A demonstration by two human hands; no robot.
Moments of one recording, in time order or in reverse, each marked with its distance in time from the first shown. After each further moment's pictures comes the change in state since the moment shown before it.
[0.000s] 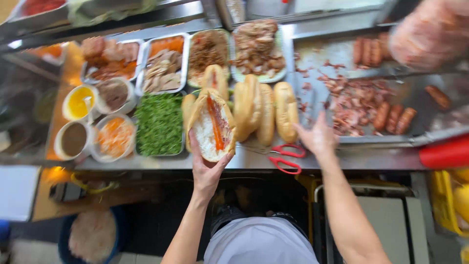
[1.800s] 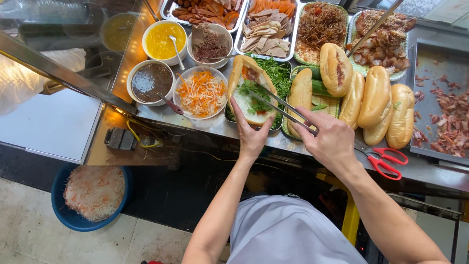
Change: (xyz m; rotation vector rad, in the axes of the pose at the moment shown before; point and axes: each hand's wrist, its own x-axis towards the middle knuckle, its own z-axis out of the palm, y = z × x) left_hand 0.042 -0.075 -0.190 0.162 0.350 0.159; right_hand -0.190 -0.358 -0.009 0.059 -0.122 -0.702
